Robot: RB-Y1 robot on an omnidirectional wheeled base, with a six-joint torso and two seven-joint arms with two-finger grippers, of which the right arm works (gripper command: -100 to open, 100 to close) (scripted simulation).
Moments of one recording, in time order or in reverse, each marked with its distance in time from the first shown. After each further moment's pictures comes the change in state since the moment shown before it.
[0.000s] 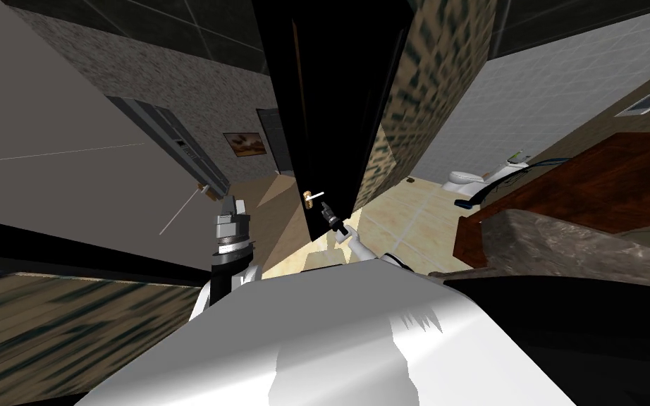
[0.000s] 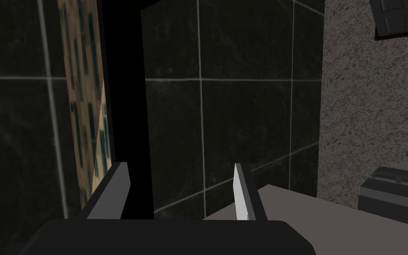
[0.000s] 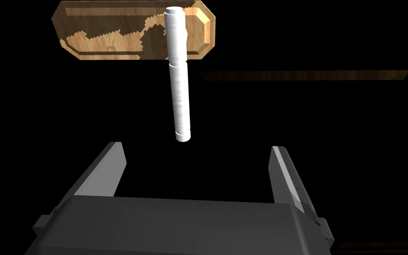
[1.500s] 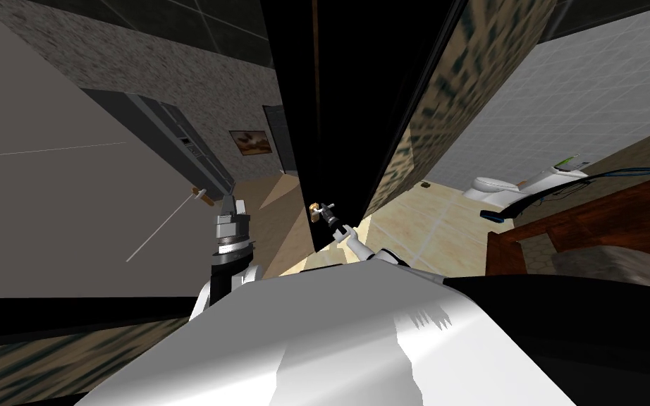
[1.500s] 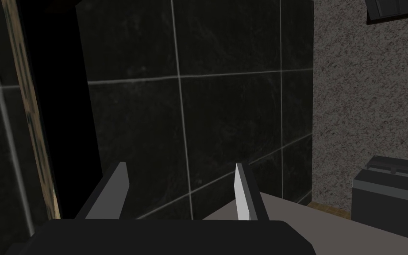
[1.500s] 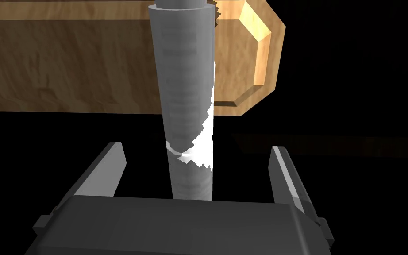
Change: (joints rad) arm -0.065 0.017 -0.005 0.127 -0.006 -0.008 -0.005
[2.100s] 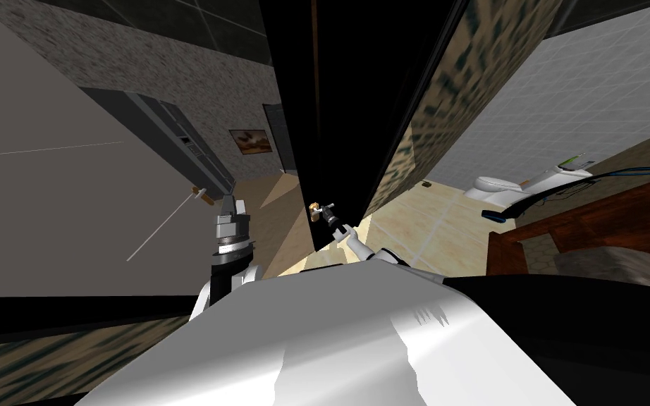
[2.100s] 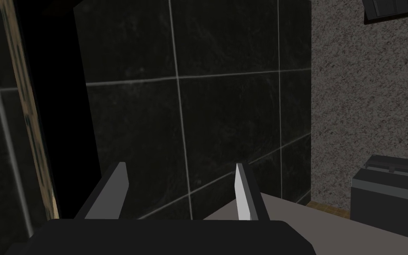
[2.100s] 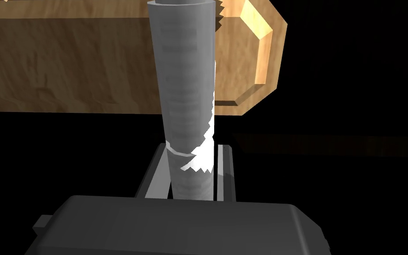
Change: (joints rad) arm -0.005 0.000 -0.002 -0.002 0.000 0.001 0.000
